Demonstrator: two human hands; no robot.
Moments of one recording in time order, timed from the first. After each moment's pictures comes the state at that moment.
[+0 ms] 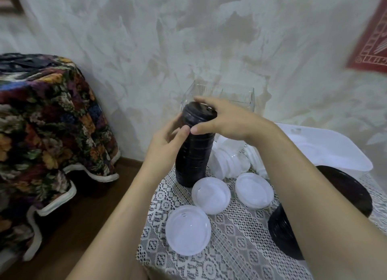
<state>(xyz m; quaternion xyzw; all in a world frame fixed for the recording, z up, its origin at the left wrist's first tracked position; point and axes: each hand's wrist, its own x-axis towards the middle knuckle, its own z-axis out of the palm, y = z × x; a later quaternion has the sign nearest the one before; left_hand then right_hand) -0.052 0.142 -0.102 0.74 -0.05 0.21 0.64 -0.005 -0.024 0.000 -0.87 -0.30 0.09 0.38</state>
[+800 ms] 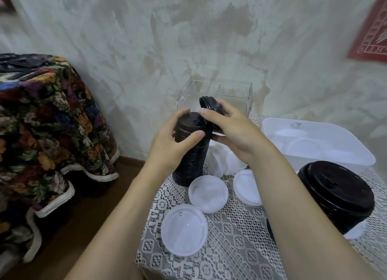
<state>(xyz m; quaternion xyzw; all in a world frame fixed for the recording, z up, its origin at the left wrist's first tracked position) -0.044 0.129 -0.107 0.78 -0.05 0.22 0.59 0.000 -0.037 -0.052 -0.70 -0.16 0.12 0.69</state>
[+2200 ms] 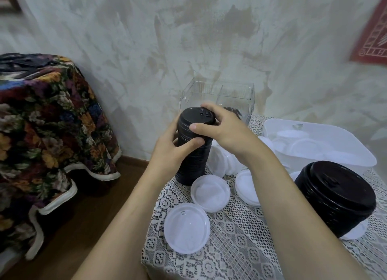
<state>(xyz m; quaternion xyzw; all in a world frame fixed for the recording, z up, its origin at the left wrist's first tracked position) -0.046 0.134 -0.121 0.74 -0.07 0.19 0.64 -0.004 -0.028 -0.054 -0.79 -0.24 0.07 0.57</state>
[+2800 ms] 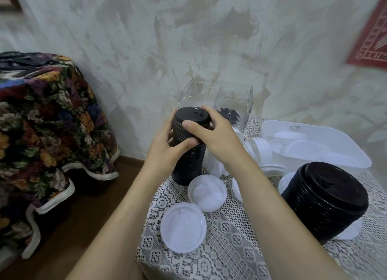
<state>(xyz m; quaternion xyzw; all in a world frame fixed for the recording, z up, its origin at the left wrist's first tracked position) -0.047 0.137 -0.123 0.73 -0.07 0.21 0.65 -0.017 -0.012 -0.070 -0.76 -0.20 0.02 0.62</state>
